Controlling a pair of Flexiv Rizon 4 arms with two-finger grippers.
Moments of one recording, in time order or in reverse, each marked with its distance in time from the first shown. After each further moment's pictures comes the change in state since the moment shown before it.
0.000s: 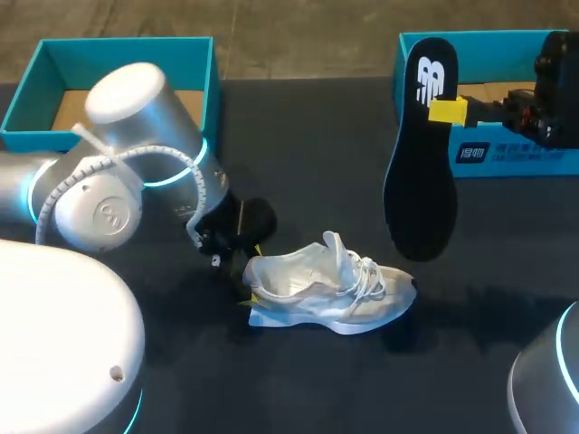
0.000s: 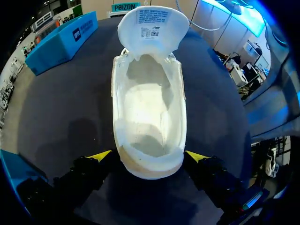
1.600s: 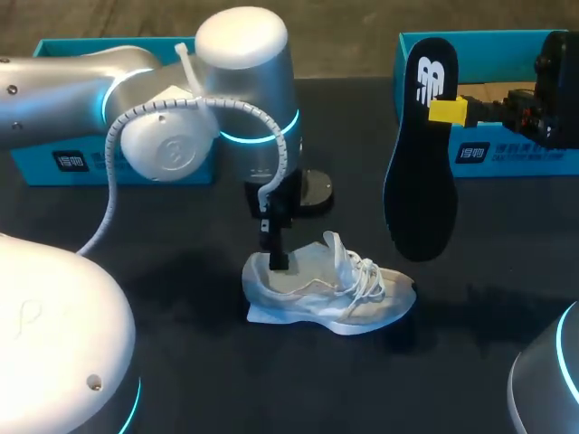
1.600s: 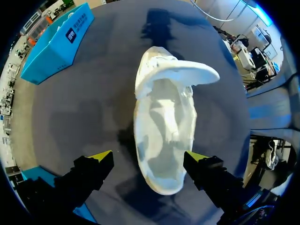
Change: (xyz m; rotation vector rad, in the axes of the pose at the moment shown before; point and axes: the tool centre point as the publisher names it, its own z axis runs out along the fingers) left arm -0.028 -0.064 -0.031 -0.225 -0.065 0.050; right arm 0.000 0.000 0.000 0.000 0.000 0.000
